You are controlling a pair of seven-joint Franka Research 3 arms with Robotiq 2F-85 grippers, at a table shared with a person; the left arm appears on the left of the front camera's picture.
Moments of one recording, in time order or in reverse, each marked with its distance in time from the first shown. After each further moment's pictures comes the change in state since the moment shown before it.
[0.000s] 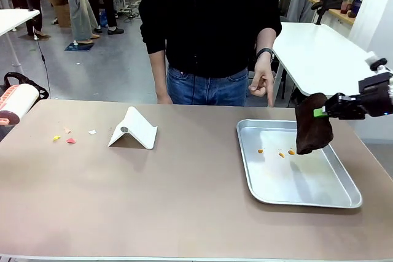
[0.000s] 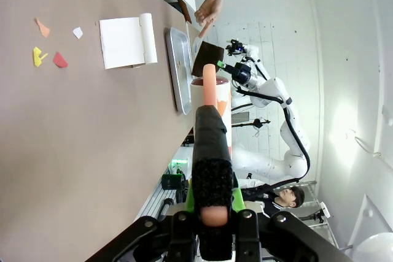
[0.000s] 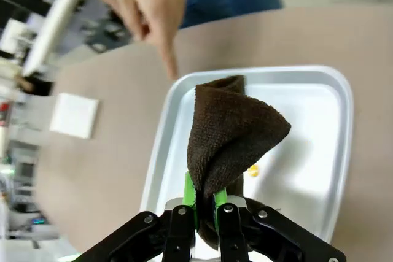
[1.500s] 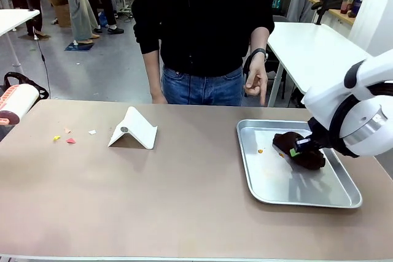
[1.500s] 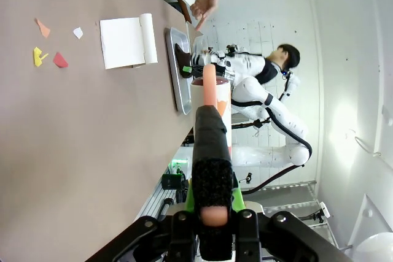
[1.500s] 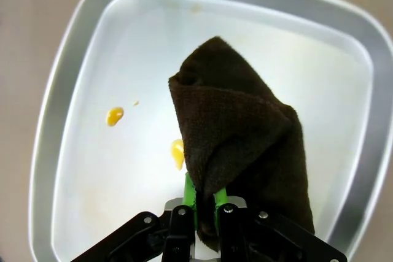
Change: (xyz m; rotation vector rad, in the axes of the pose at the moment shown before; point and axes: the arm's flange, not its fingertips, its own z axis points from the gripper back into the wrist) left arm 0.000 0.000 0.000 0.000 0.001 0.000; right arm -0.059 0.002 -0.122 -0.256 0.258 0.233
